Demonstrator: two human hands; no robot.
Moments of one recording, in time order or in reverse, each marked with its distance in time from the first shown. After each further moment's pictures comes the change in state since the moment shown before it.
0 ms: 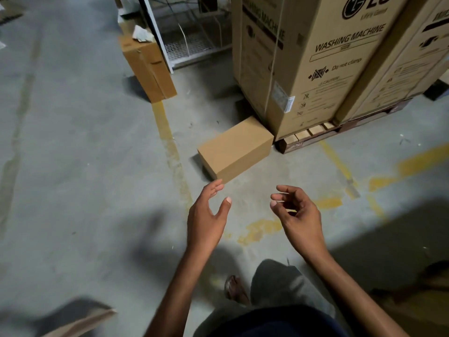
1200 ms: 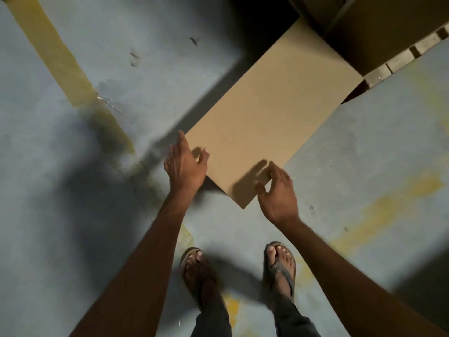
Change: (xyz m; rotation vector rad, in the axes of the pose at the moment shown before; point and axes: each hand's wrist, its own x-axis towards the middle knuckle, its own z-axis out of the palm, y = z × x) left_hand 0.682 -0.545 0.176 0.562 -0.298 -0.261; right_hand 0.554 0.434 0.422 -0.700 -0.051 0.379
